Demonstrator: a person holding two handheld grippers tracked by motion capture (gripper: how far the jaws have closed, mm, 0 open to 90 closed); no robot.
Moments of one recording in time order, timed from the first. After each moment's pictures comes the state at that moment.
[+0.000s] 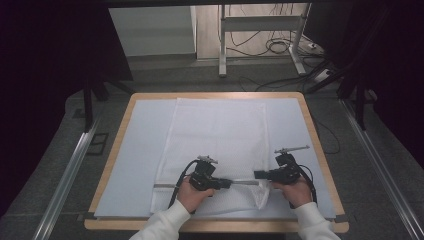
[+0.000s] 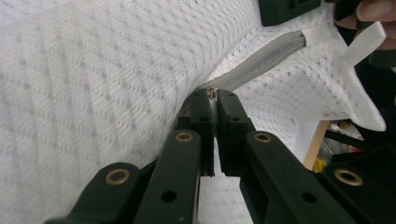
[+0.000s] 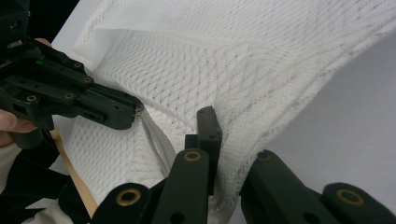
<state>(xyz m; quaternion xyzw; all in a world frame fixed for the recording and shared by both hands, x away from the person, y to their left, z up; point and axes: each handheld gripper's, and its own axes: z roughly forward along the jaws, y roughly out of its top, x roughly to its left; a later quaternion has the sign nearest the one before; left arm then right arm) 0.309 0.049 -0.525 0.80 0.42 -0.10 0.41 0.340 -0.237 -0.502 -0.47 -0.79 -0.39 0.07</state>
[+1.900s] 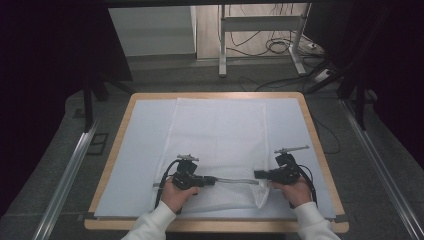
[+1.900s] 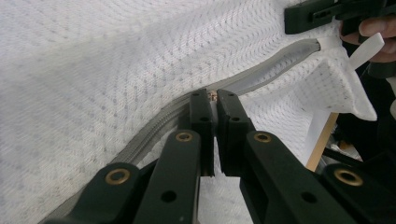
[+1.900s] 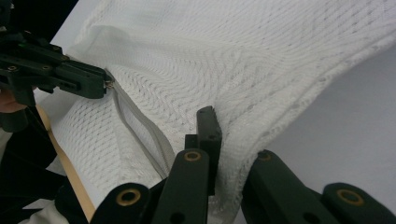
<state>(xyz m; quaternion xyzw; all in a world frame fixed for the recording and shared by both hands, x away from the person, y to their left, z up) 0.305 0.096 -0.524 0.77 0.46 -0.10 0.43 0.340 -0.237 -0.504 -0.47 -0.79 -0.40 0.07</state>
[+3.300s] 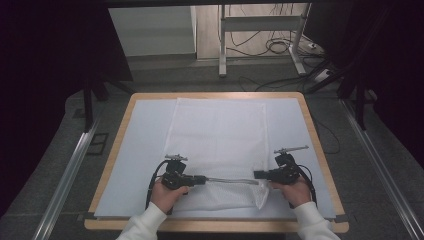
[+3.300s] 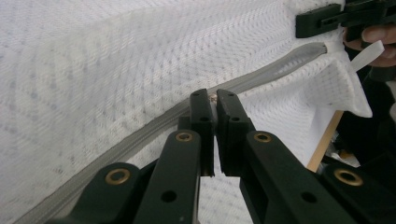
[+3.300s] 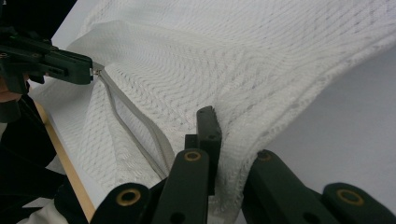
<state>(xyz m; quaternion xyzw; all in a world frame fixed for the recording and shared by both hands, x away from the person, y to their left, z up) 0.301 0.124 -0.524 0.76 0.48 -0.09 0.43 0.341 -0.236 -0.504 -0.47 -0.79 -0.39 0.07</state>
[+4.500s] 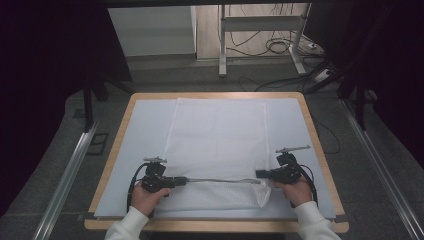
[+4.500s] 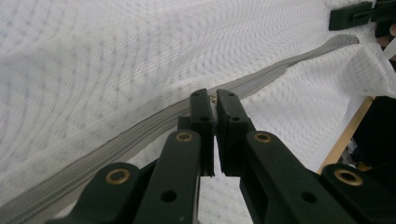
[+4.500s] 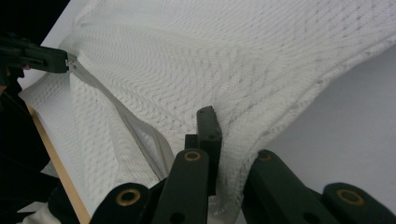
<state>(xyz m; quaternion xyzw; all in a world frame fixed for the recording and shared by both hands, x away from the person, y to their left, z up) 0.285 0.178 -0.526 0.74 0.52 -0.07 0.42 0.343 -0.241 -0.505 -0.48 -0.78 -0.39 0.06</state>
